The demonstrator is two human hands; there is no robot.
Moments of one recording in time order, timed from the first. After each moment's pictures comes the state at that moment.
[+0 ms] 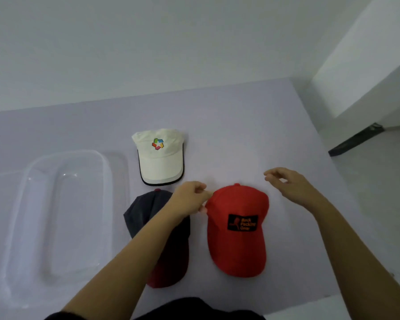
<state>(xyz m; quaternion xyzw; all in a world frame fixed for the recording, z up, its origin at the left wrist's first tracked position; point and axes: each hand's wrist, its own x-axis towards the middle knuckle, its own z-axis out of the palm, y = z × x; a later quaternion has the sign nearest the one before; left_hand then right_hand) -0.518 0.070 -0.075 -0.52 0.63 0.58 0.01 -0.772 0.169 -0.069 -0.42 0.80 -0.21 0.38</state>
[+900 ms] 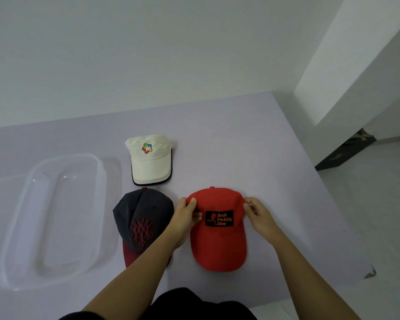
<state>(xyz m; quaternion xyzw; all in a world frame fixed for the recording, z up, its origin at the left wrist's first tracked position) -0.536 0.141 -0.122 -0.53 0.37 0.74 -0.20 -0.743 0.241 -0.154 -0.35 0.74 -0.38 0.44</state>
